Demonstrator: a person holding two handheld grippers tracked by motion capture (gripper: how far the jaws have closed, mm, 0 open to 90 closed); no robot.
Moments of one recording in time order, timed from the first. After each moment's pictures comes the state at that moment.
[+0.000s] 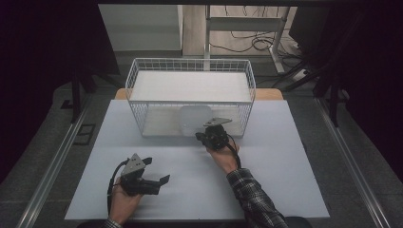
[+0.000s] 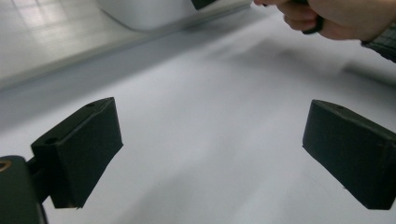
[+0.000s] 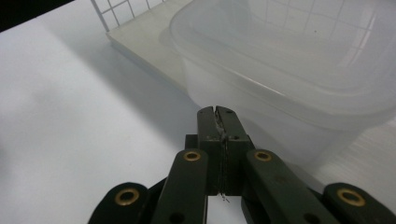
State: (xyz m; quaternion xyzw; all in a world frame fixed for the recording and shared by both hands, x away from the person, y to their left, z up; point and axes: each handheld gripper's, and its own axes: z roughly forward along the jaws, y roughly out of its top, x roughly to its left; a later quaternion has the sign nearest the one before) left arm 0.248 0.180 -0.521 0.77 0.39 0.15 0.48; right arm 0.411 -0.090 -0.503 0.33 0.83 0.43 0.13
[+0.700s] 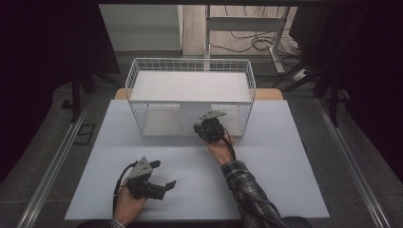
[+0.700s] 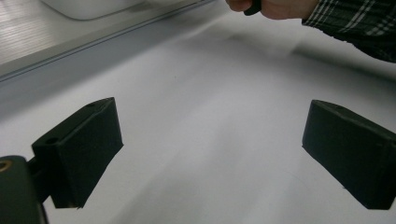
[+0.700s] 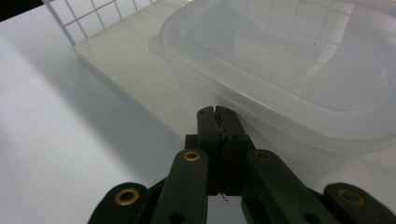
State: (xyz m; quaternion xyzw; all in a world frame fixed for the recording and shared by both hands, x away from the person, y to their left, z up) left arm 0.249 0.166 -0.528 0.78 0.35 0.13 0.50; right arm 0.437 -0.076 -0.503 0.34 0.83 0.42 0.15
